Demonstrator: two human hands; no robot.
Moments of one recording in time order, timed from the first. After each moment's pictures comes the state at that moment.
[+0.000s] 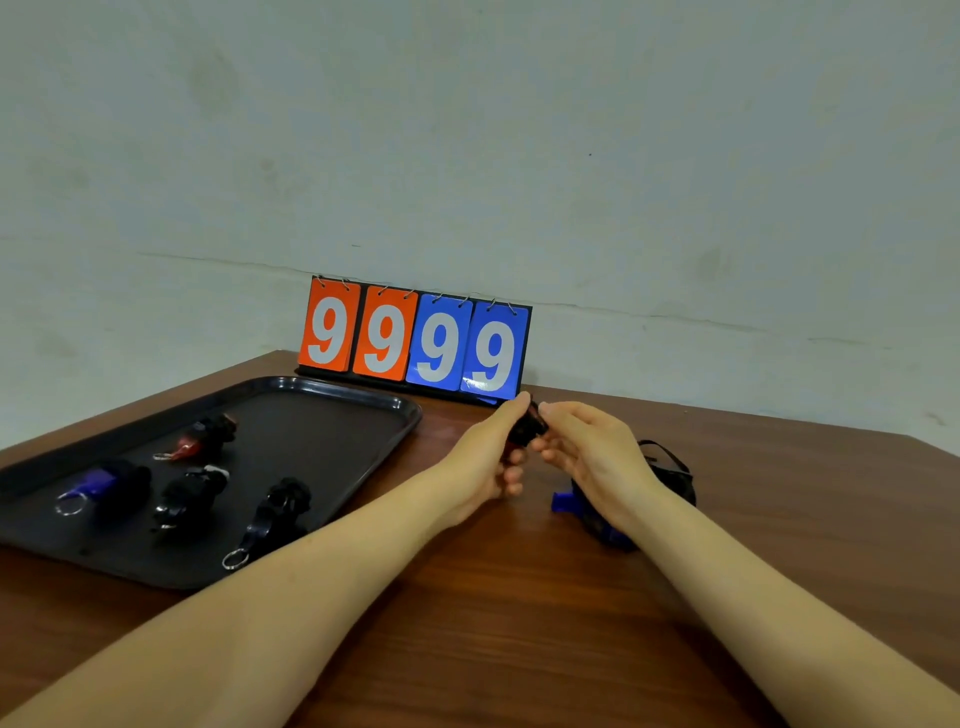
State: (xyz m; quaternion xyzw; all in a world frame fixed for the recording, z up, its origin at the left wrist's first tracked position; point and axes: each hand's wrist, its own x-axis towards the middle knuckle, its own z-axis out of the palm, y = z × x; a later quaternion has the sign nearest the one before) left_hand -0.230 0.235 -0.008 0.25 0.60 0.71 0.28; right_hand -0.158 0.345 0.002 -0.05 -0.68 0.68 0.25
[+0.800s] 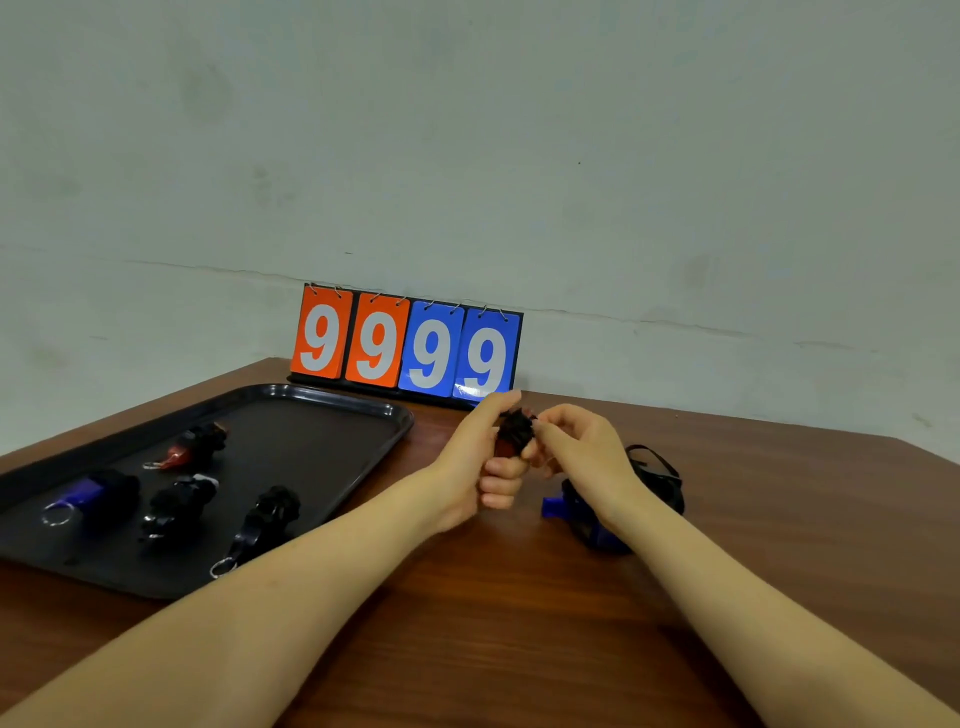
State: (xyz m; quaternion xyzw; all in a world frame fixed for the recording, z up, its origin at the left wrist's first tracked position) left_hand -0.227 0.225 -0.003 0.32 0.53 0.69 0.36; right_hand -0.160 0.348 0.004 -0.07 -0.80 0.51 0.29
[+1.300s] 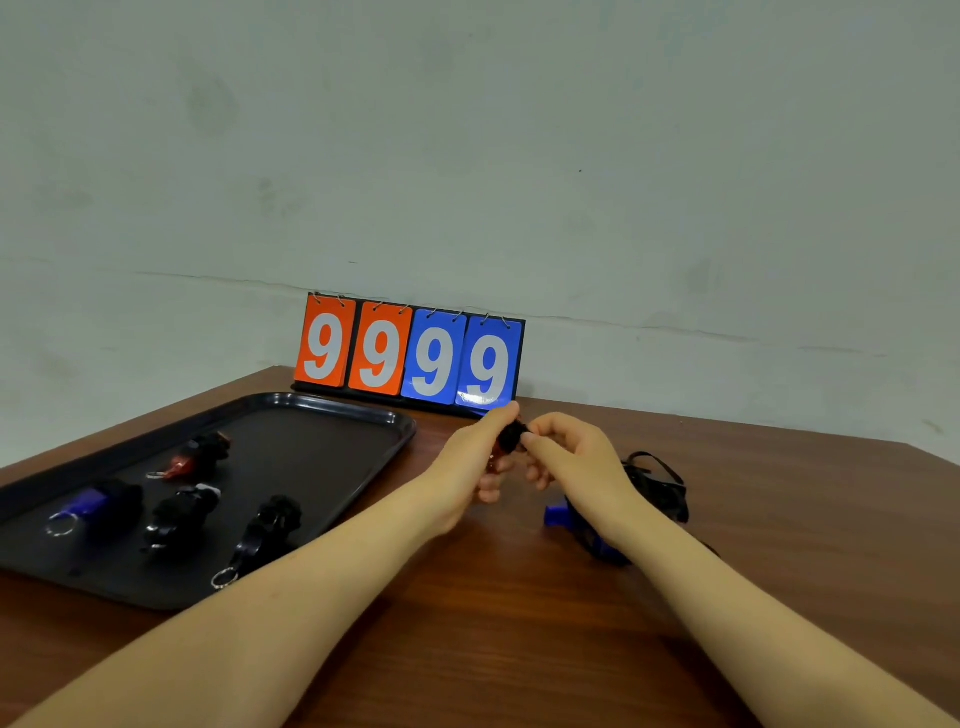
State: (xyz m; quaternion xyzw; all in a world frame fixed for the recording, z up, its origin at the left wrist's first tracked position) left_hand -0.227 0.226 -0.001 0.30 0.62 0.70 0.22; right_hand -0.155 0.341 0.003 -0.02 -0.82 0.50 0.28
